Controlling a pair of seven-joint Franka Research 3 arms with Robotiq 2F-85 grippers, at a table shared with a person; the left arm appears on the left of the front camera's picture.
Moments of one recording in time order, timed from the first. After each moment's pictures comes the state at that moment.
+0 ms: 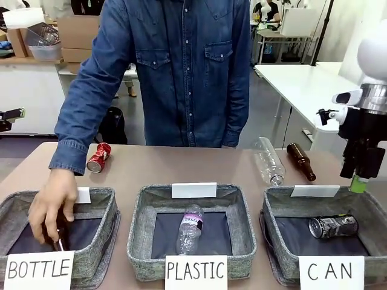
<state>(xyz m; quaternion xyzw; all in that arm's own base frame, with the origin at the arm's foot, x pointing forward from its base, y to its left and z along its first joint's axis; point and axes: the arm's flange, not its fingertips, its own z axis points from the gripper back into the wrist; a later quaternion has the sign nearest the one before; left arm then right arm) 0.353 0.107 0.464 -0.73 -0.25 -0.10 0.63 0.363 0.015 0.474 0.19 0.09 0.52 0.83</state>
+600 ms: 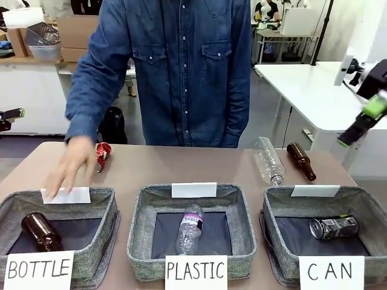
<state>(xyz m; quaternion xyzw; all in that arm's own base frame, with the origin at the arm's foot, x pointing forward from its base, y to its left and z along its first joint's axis) 0.353 0.107 0.464 -0.73 -0.25 -0.10 0.63 0.363 -0.013 0.535 0.59 0.10 0.30 0.74</state>
